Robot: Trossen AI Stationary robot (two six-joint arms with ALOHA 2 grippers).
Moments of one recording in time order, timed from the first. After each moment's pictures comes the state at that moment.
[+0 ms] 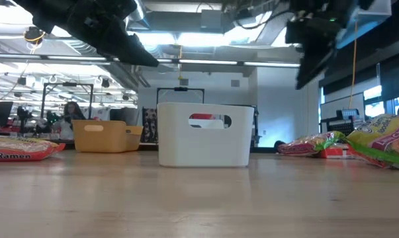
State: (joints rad) left arm -0.03 1.09 0.56 0.11 -0.04 0.13; right arm -0.30 1.08 0.92 -0.85 -0.05 0.14
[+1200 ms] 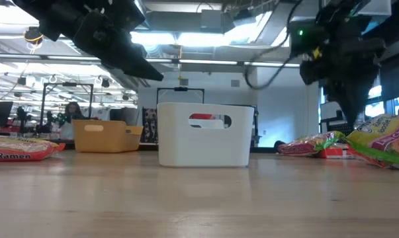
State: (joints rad) left arm -0.02 1.19 0.56 0.16 -0.04 0.09; right arm -0.30 1.27 0.82 -1.07 -0.31 0.09
